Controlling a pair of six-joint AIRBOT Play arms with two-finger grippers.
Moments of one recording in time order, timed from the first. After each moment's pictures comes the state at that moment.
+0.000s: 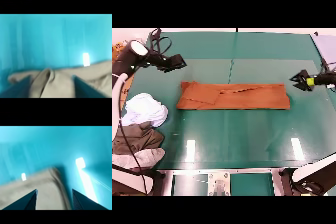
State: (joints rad) left arm 0.00 -1.68 1.66 1.05 -1.01 -1.42; right arm -0.55 -1.91 1.66 -0.85 1.23 1.33
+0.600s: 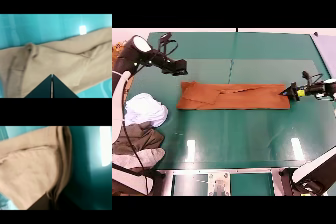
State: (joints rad) left arm -0.08 -1.69 1.70 1.06 -1.18 -1.41; right arm -0.50 -2.05 1.61 -0.77 1.43 1.13
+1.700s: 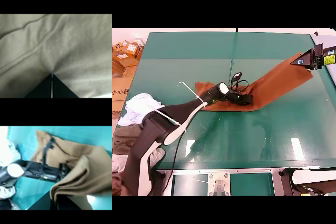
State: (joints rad) left arm -0.67 -2.09 1.75 0.62 -0.70 -1.35; right arm -0.38 -1.55 1.78 -0.63 1.70 1.25
